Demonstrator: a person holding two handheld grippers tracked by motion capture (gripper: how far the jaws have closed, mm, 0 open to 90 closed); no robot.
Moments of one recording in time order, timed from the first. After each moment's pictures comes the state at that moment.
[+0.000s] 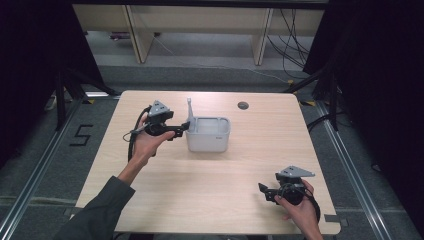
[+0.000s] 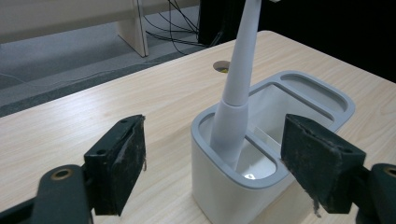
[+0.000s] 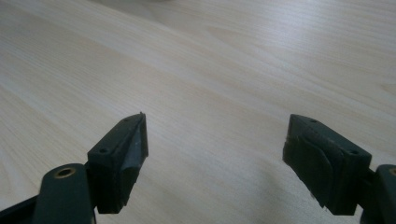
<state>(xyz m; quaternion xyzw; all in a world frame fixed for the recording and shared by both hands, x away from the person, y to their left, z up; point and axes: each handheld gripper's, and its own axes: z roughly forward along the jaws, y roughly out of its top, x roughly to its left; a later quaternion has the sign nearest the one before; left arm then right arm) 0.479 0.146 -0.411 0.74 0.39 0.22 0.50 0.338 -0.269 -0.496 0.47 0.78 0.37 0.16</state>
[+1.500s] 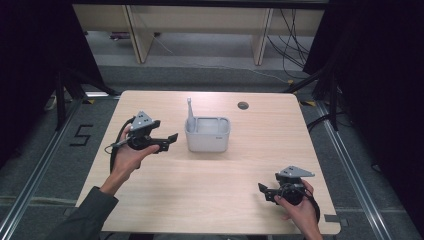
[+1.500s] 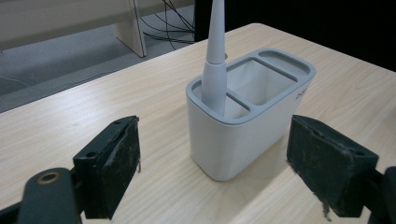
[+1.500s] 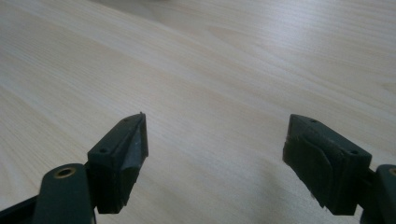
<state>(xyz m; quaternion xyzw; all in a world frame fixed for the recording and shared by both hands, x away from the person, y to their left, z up) 0.430 0.177 -0.406 0.76 0.37 0.22 0.49 0.338 -0.269 -0.495 0.47 0.78 0.37 0.16</state>
